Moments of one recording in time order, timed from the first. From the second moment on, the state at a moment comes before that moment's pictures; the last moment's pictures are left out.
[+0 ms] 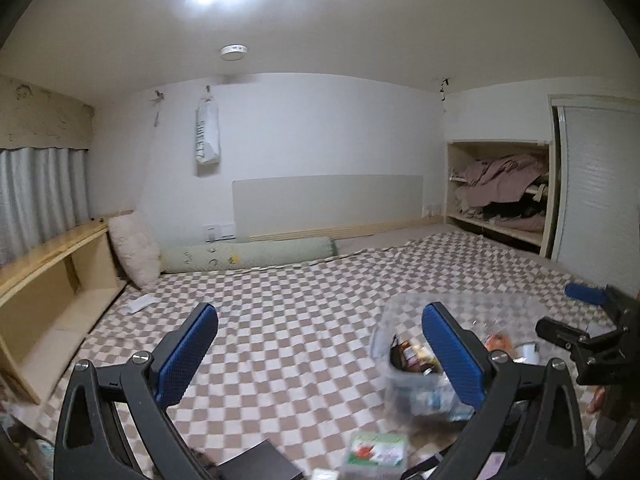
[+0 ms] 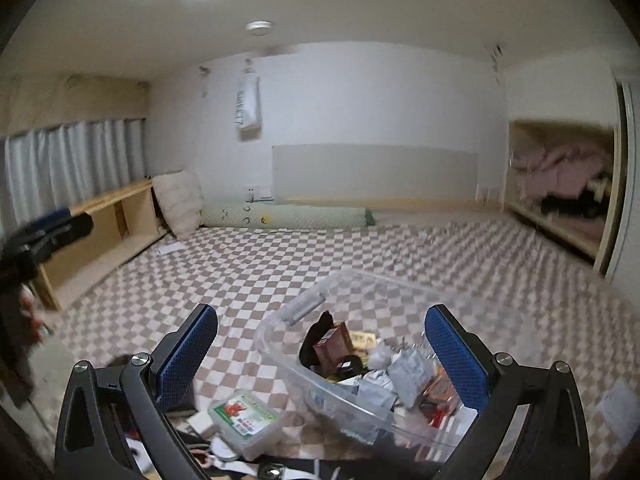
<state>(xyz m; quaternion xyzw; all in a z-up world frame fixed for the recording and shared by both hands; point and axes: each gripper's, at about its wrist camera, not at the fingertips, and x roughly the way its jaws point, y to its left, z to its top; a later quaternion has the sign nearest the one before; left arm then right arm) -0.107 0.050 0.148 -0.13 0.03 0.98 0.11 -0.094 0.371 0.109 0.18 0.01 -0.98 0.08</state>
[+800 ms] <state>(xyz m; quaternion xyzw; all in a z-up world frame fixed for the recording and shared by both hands) -0.077 -0.014 0.039 -0.33 0.04 0.93 0.18 -0.102 0.305 0.031 0.30 0.10 -0.94 0.12</state>
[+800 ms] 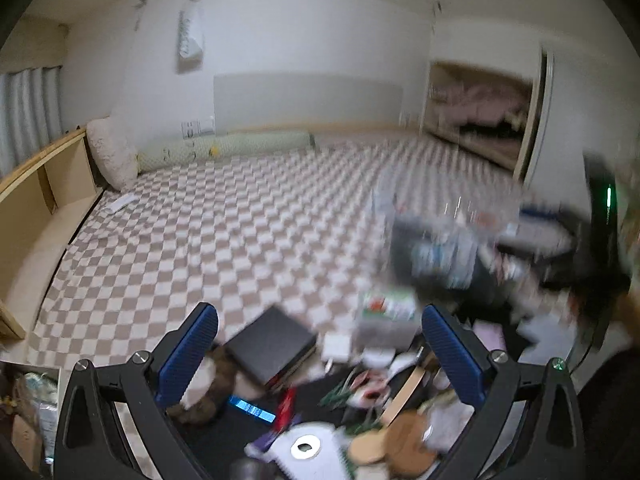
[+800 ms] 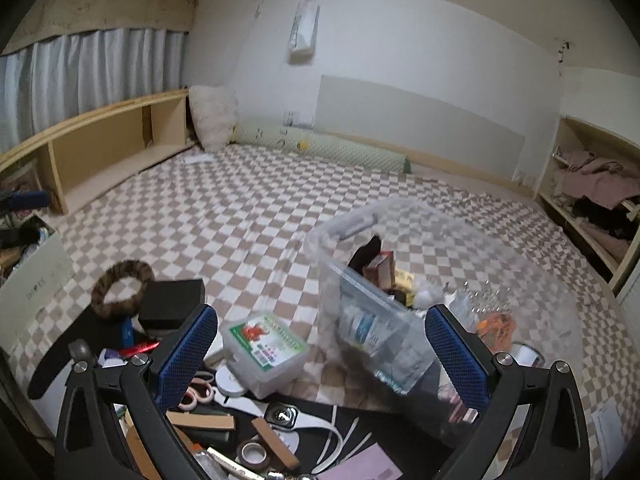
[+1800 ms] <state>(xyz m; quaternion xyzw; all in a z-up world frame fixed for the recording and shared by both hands) -0.088 0.059 -0.099 -0.54 0.07 0.81 0.21 -0.120 0.284 -0.120 0.54 0.19 -0.80 0.19</state>
